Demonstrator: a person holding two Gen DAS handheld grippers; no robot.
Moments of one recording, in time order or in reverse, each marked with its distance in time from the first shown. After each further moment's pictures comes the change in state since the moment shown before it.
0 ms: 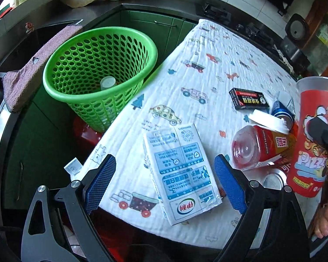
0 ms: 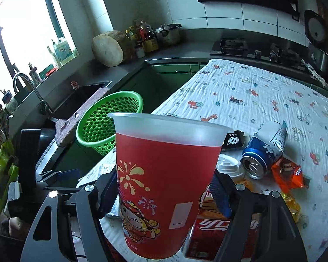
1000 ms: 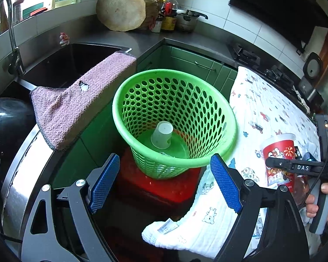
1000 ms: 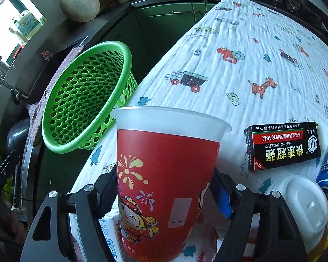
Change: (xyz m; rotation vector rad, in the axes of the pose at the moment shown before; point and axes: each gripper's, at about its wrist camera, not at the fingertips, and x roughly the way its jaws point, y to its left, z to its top) left arm -0.028 0.158 0.054 -0.087 -0.247 0.053; right arm 0.195 0.023 0.038 0.097 0.378 -0.017
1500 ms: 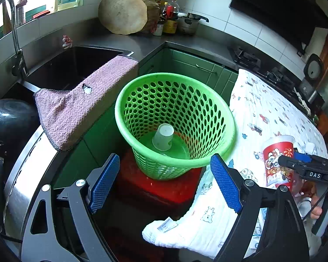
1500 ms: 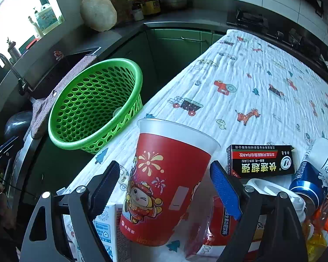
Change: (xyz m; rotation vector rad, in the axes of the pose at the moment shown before) left arm -0.009 0.000 0.000 -0.006 -0.020 0.014; right arm -0.036 0.008 -0.010 -0.115 -0.127 -0.056
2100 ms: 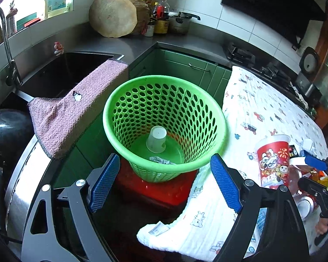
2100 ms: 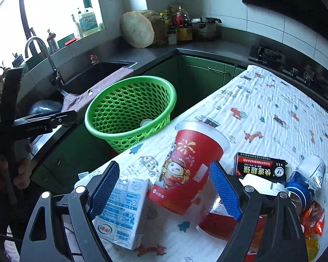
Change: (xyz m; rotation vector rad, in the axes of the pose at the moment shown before) left arm 0.000 -0.022 0.006 0.043 0.001 -0.013; right arm -0.067 0.022 -0.044 -0.185 -0.185 0.095
